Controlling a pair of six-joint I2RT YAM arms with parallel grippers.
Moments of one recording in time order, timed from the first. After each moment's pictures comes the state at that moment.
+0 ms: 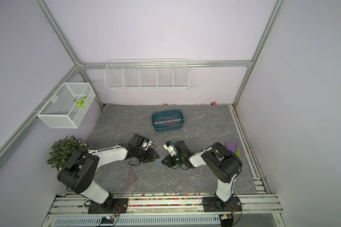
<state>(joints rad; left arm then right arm) -0.55 1.62 0.74 -0.22 0.55 -0.68 0.71 1.81 0.65 0.40 -0.62 0.47</state>
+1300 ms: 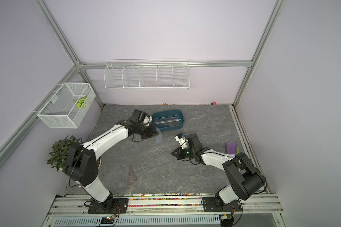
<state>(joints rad) -0.50 1.79 1.47 -0.57 0.41 -0.65 0.52 1.52 0.64 0.09 -0.62 0.42</state>
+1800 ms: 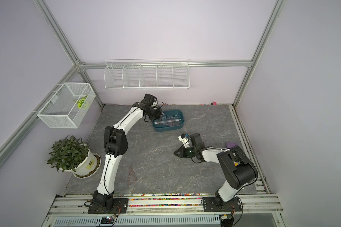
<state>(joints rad) -0.43 2.45 2.28 -0.78 0.37 -0.62 0.43 1.65 0.64 0.18 -0.76 0.46</state>
